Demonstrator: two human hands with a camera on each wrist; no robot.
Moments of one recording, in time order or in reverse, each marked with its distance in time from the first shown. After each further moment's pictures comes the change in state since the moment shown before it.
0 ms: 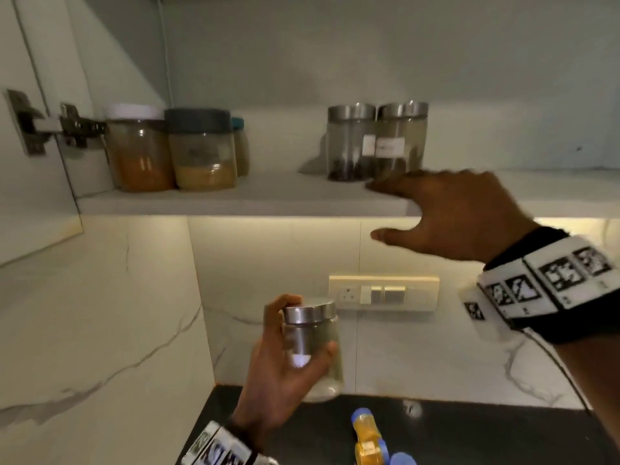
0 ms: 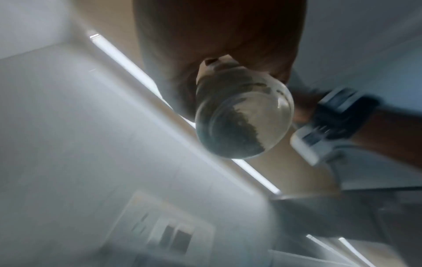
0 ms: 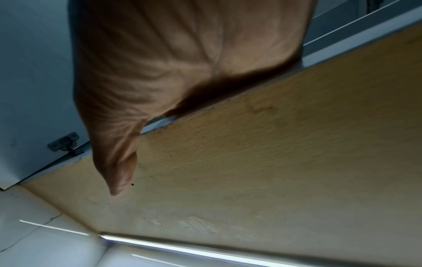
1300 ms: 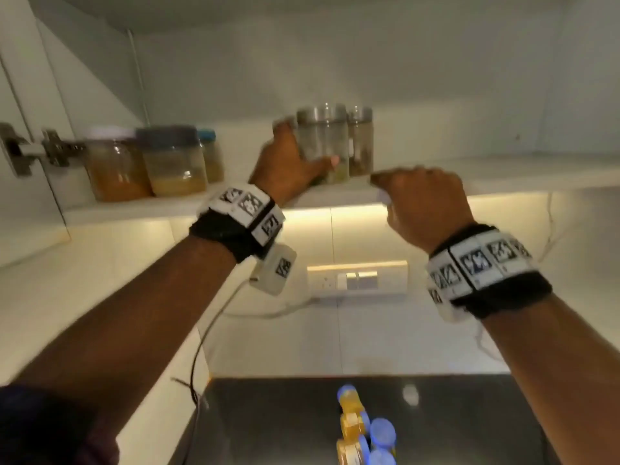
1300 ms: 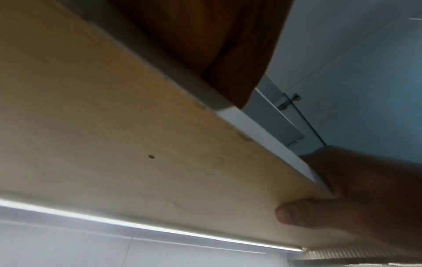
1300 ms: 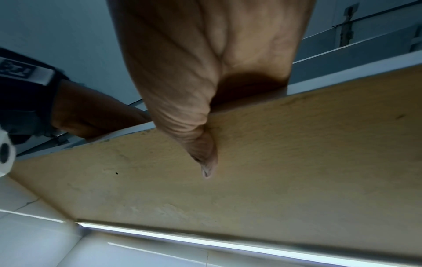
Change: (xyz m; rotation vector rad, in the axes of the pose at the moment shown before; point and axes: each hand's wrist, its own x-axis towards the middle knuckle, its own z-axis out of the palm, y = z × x) left_hand 0.186 0.175 0.015 0.328 -0.001 0.065; right_hand -0.028 0.030 0.022 -0.015 0.315 0.104
